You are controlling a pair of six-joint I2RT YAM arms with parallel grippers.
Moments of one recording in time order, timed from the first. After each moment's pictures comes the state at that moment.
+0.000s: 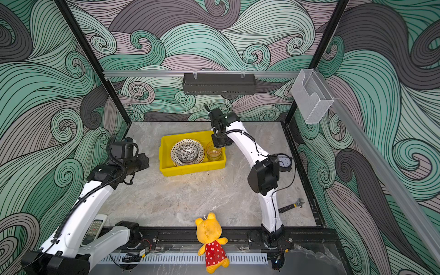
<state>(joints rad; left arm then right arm) -0.14 0.99 1.00 -0.79 -0.09 -0.44 0.54 2.10 2.19 -1.39 0.09 0.22</state>
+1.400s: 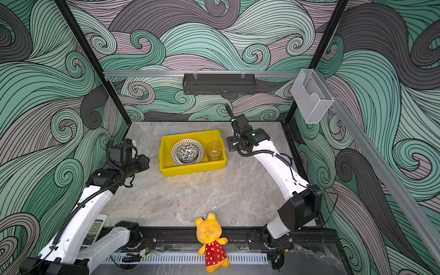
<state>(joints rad) -0.14 0.94 0.94 -0.73 -0.07 -0.44 0.44 1.53 1.54 -0.93 0.18 0.12</state>
